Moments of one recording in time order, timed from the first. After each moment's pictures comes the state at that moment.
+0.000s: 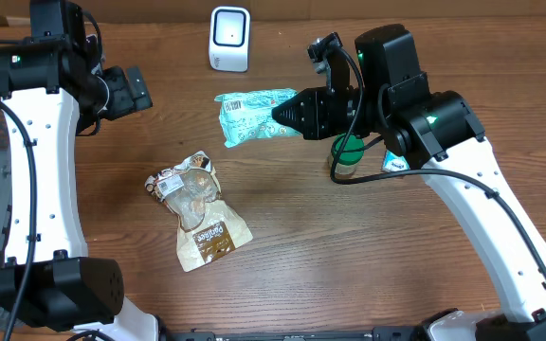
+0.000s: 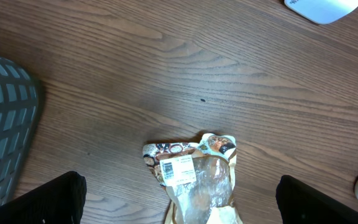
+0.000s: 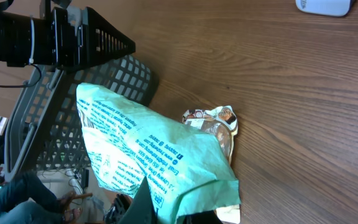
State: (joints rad) left arm 0.12 1.78 1.93 -1.36 0.04 -0.26; right arm 0.43 1.56 1.62 -0.79 -0.64 0.36
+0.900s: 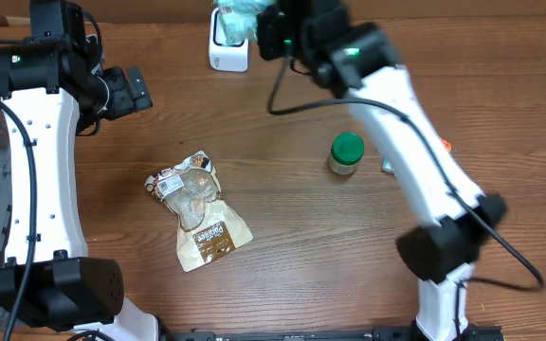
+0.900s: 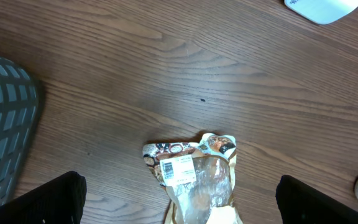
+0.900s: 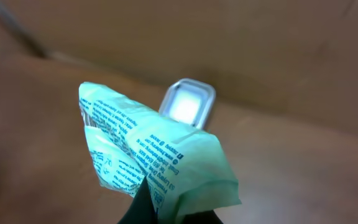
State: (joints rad) left arm 0.12 1.78 1.93 -1.36 0.04 -0.26; right arm 0.54 2.09 2.28 -0.77 0.11 0.19
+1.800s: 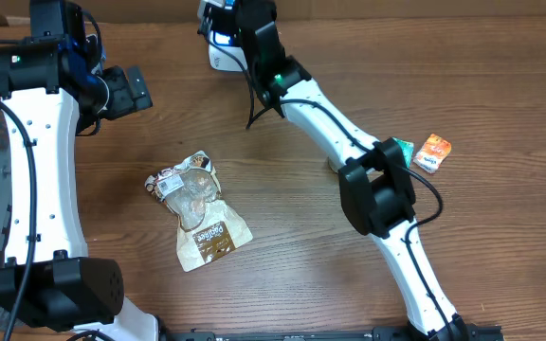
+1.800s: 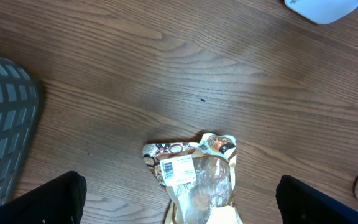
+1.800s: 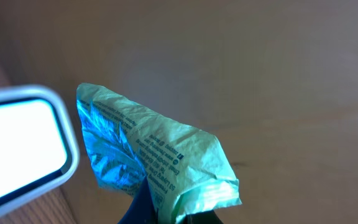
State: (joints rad) left arm 0.12 1.78 1.93 -1.36 0.04 -0.26; right arm 0.56 2.57 2.28 0.14 0.35 -1.16
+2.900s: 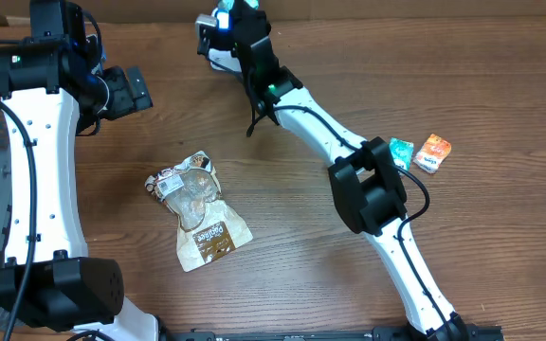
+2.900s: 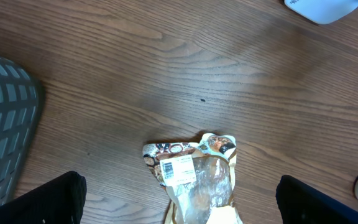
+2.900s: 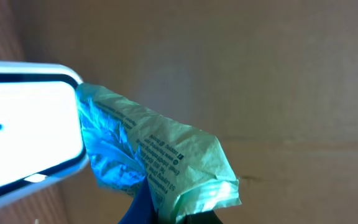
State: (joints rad) left arm 0.12 1.78 1.93 -1.36 0.04 -0.26; right arm 0.58 2.63 2.28 0.20 0.38 -1.35
